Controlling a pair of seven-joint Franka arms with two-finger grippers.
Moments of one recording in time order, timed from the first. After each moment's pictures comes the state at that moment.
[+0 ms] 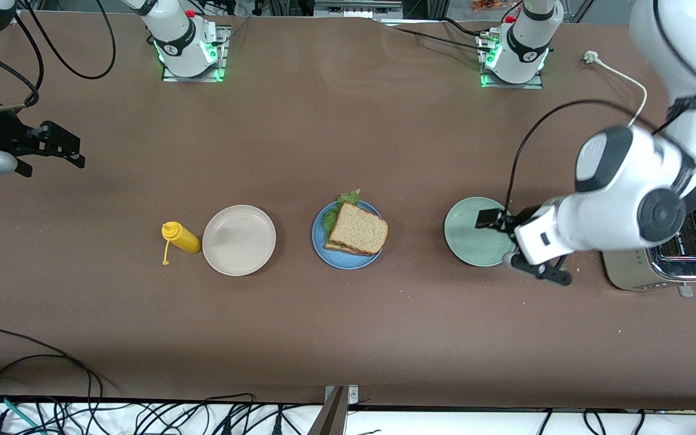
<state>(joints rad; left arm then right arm) 0.18 0.55 -0.52 -1.33 0.01 1.68 -0.05 0.13 0.05 -0.10 -1.59 0.05 1.69 -0.15</state>
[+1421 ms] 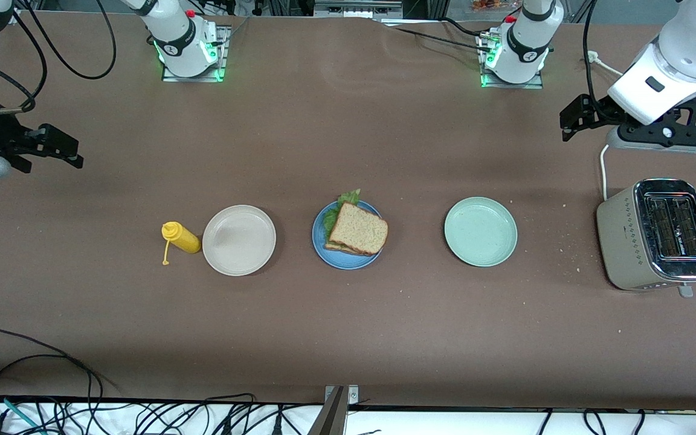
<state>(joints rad) -0.02 -0.01 -0.18 -1.58 0.02 1.51 -0.12 0.13 0.06 -0.12 -1.58 0.04 1.66 -0.08</state>
